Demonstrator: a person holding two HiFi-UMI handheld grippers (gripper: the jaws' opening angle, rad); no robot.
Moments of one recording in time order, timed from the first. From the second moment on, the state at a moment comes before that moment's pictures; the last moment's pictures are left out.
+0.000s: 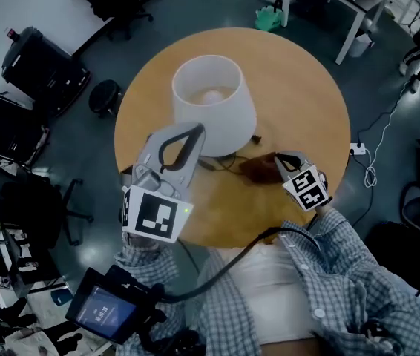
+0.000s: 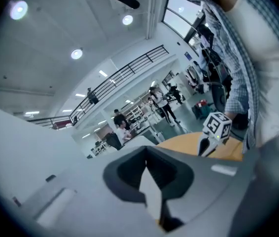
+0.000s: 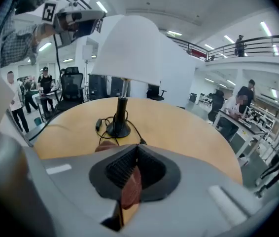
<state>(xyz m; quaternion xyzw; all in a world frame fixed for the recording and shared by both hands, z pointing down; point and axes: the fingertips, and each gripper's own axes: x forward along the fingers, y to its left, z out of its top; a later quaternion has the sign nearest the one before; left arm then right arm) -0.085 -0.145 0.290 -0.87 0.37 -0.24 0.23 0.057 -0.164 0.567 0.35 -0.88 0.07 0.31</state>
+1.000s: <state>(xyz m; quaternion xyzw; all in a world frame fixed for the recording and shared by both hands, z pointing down) -0.084 0.005 0.475 -0.90 0.40 -0.12 -0.07 0.026 -0.028 0.498 0.35 -0.91 0.17 0.13</state>
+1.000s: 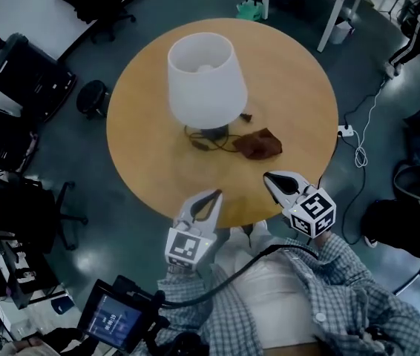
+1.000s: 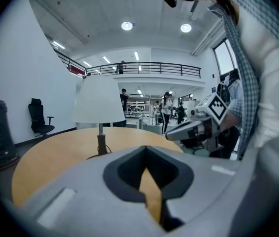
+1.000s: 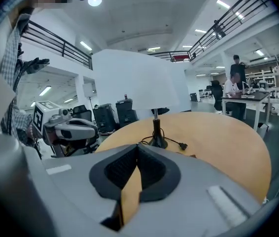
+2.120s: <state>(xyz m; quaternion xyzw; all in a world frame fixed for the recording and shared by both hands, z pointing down) -0.066 0.008 0.489 -0.90 0.40 -0.13 -0.09 0.012 -0.027 0.498 0.29 -0.93 0.15 0.14</state>
